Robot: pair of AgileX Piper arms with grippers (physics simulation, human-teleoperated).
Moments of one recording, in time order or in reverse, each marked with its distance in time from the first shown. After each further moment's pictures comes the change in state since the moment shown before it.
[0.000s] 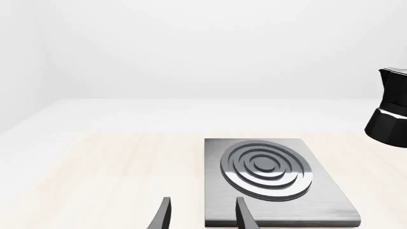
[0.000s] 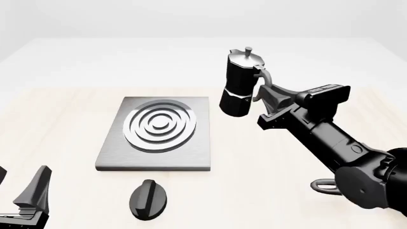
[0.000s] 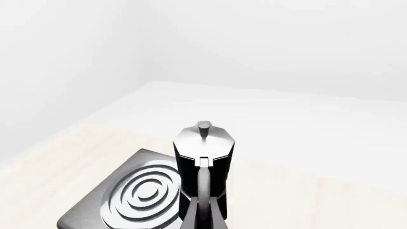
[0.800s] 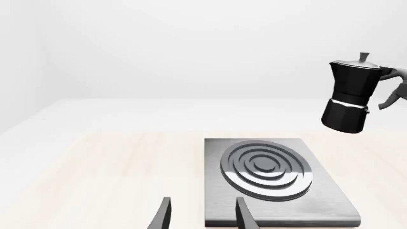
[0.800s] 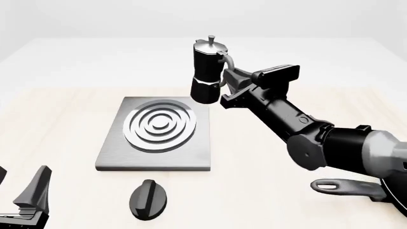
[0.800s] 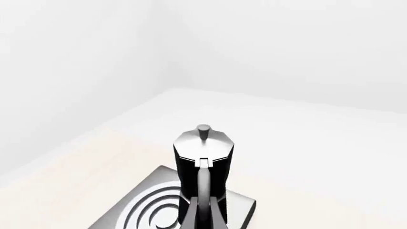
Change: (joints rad) left arm 0.000 0.000 0.000 0.000 0.000; right arm 0.088 0.276 -0.263 -0.048 0.006
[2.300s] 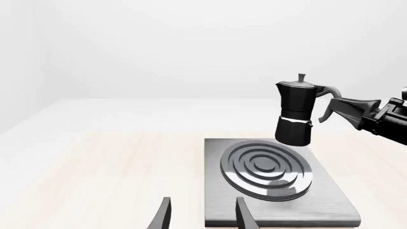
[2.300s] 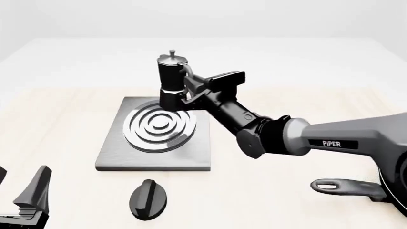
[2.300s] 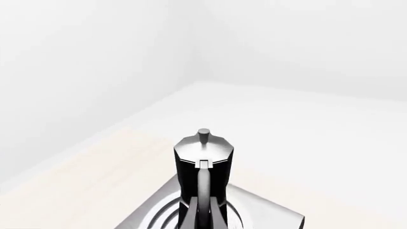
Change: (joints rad) left arm 0.000 0.000 0.000 0.000 0.000; right arm 0.100 0.343 -0.270 -0.058 0.039
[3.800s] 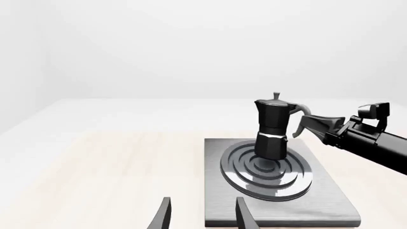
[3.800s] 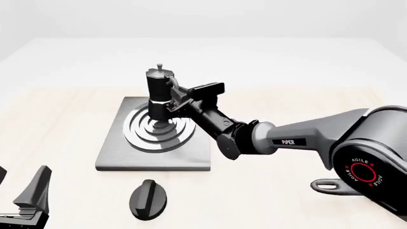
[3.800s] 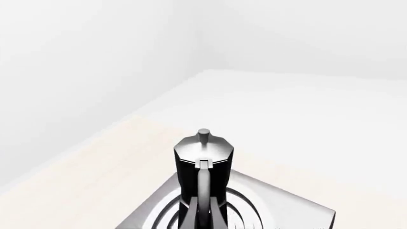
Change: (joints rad) left arm 0.000 0.000 0.000 0.000 0.000; right arm 0.032 0.204 -0.153 -0.012 0.054
